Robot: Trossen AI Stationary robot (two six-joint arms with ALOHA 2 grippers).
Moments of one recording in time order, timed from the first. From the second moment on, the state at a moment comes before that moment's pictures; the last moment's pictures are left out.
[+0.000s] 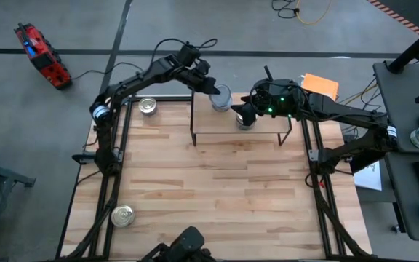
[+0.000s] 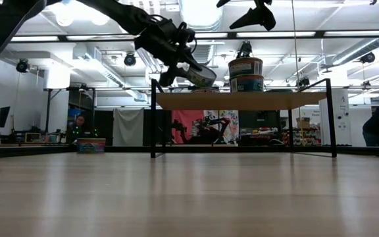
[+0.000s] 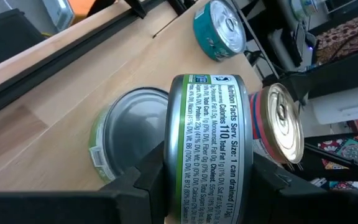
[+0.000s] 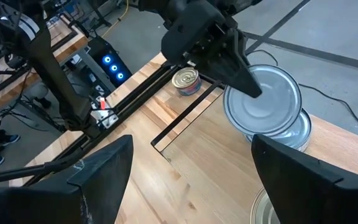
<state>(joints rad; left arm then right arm) 0.70 1.94 1.82 -0.64 0.61 -0.43 -0.26 1.29 1.37 -0.50 0.14 0.53</state>
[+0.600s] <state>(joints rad) 0.69 1.95 1.82 -0.64 0.56 -0.43 -0.26 1.29 1.37 -0.50 0.14 0.52</state>
